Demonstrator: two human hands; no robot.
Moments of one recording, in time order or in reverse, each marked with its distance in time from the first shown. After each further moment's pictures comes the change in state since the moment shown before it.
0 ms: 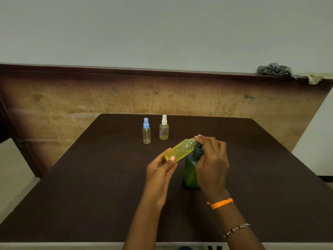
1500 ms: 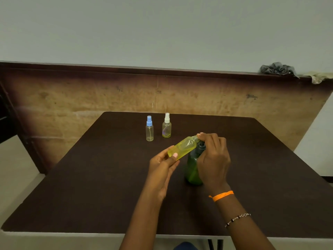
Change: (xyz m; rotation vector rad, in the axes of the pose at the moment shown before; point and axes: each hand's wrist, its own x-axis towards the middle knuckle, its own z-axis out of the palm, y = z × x) left_hand 0.001 0.006 -0.001 0.082 -0.007 -0.035; right_hand 0.004 0.001 0.003 -0.083 0.029 -0.047
